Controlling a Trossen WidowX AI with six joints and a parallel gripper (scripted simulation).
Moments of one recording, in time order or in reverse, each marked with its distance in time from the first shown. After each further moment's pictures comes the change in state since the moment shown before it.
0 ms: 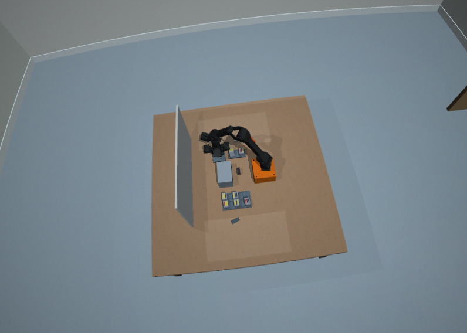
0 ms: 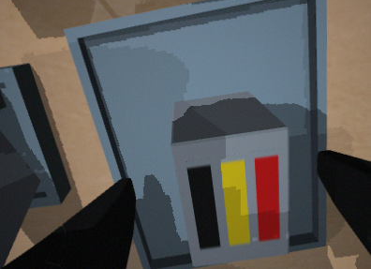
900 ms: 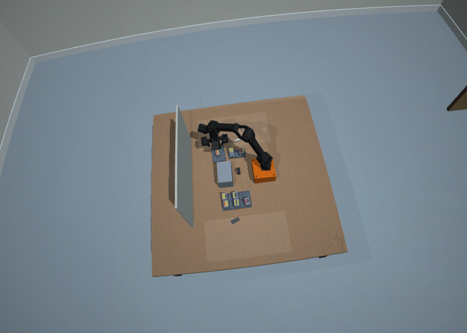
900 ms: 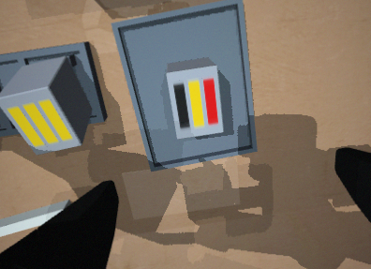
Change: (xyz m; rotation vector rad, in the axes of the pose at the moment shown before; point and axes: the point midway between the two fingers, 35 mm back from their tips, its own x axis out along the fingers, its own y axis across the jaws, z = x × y) arm -0.108 -0.003 -0.002 -0.003 0.013 -0.023
